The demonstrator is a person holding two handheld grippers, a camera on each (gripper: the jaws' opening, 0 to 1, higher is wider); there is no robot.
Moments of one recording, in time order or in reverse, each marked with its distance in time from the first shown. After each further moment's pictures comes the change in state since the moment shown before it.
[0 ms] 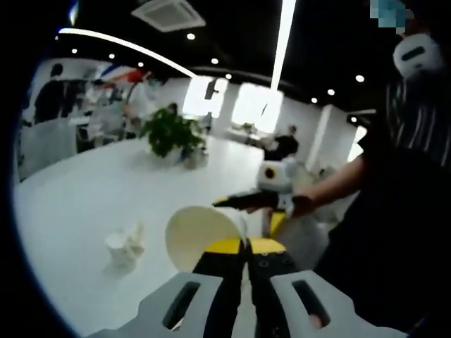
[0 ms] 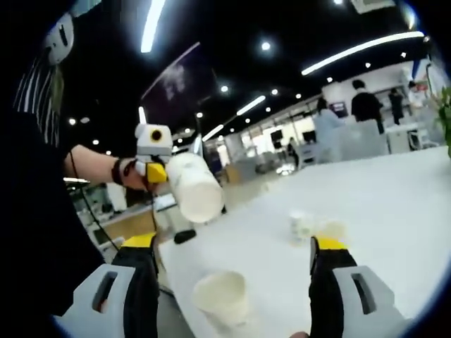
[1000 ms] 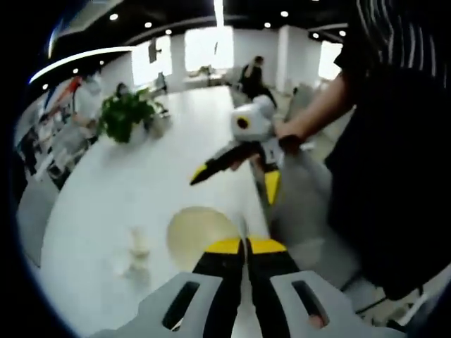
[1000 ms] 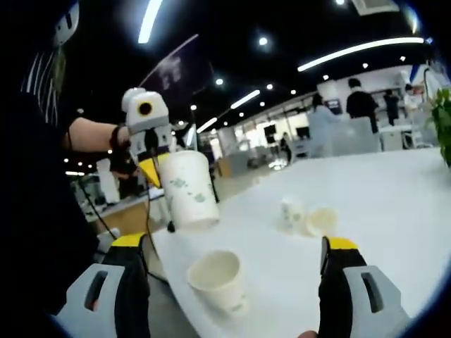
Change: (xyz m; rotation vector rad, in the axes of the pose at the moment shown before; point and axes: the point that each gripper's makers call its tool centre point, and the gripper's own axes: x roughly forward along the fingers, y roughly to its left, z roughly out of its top) left arm 0.037 -0.014 -0.035 0.373 0.430 -0.111; right arm -0.009 -0.002 -0.021 0.008 0.024 -0.020
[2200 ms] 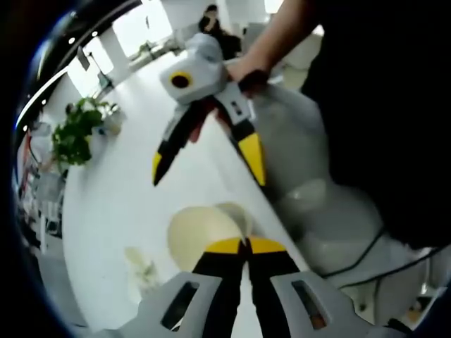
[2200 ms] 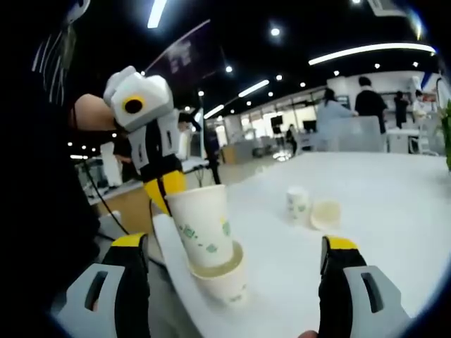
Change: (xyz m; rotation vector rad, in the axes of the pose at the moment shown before) left arm 0.050 -0.011 -0.028 0.317 0.307 -0.090; right arm 0.002 0.004 -0.017 -0.062 0.083 0.020
